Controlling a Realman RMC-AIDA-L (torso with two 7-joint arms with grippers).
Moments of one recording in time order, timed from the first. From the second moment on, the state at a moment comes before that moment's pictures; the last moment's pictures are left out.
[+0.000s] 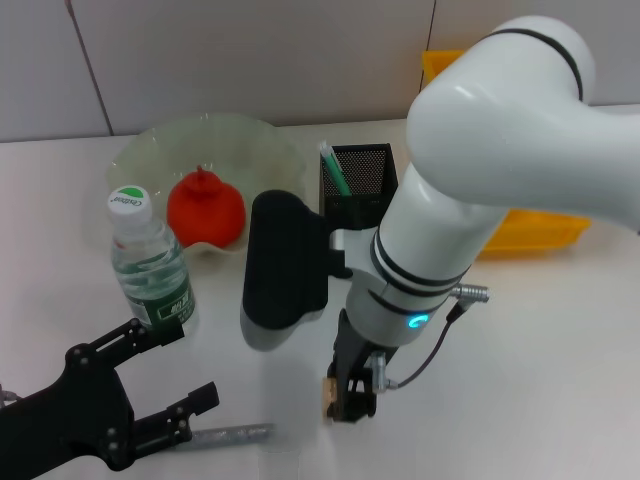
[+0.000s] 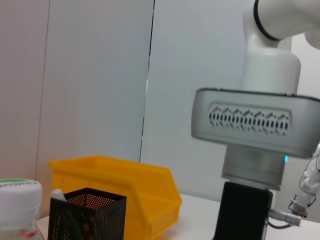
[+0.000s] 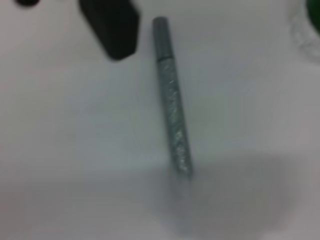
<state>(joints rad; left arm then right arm) -0.26 -2.06 0.93 0.49 1.57 1.71 -0.91 0.91 2.09 1.19 1.14 0.69 -1.39 2.51</state>
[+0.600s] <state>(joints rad) -0.26 -2.06 0.93 0.49 1.57 1.71 -0.91 0.81 2.08 1.64 1.58 0.43 -1.58 2.50</state>
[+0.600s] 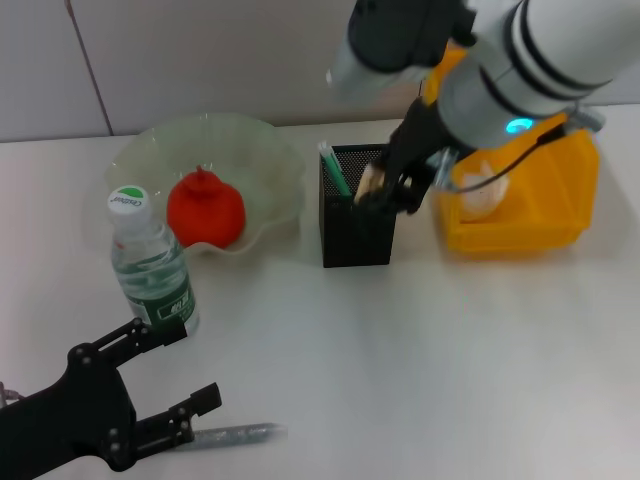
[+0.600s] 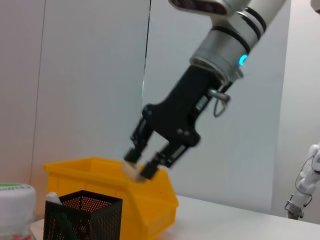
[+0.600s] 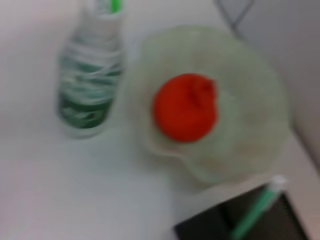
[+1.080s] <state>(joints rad) -0.26 -2.06 0.93 0.49 1.57 1.72 -0.92 0.79 2.08 1.68 1.43 0.40 -1.37 2.45</state>
